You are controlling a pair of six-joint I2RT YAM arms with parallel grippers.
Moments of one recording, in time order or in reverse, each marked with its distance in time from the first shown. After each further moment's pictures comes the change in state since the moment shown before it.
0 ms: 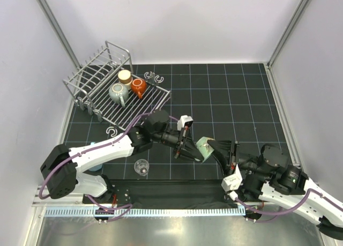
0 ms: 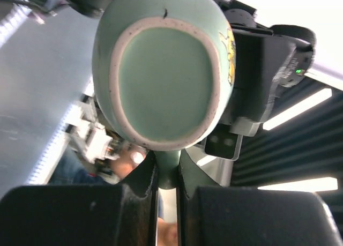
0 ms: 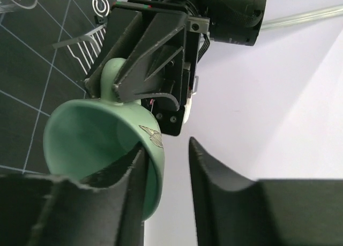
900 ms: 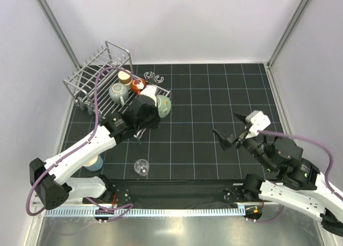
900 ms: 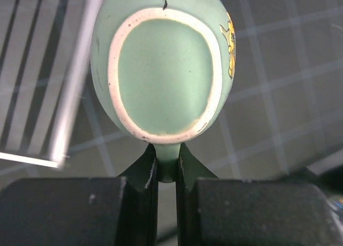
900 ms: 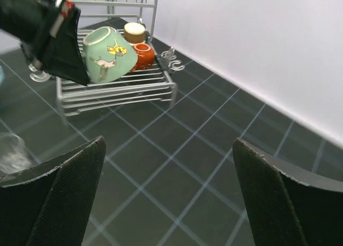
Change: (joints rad) left arm 0.159 -0.128 0.269 -0.804 -1.072 1.115; right arm 0.000 0.143 0.227 -0.005 0.636 1.096
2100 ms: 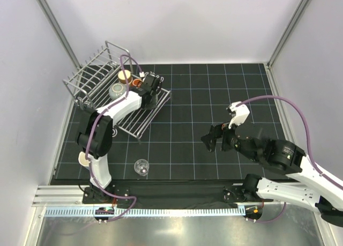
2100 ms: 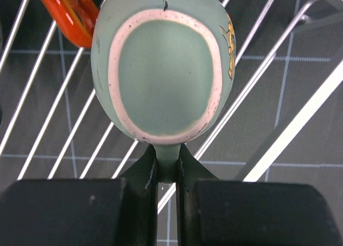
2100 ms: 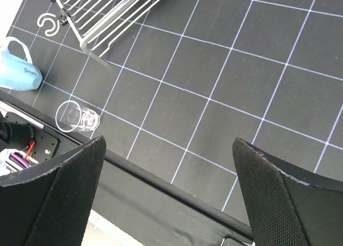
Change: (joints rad) left arm 0.323 0.663 0.267 0.068 -0.104 0.116; right arm 0.000 0.338 0.230 -0.465 0.027 0.800
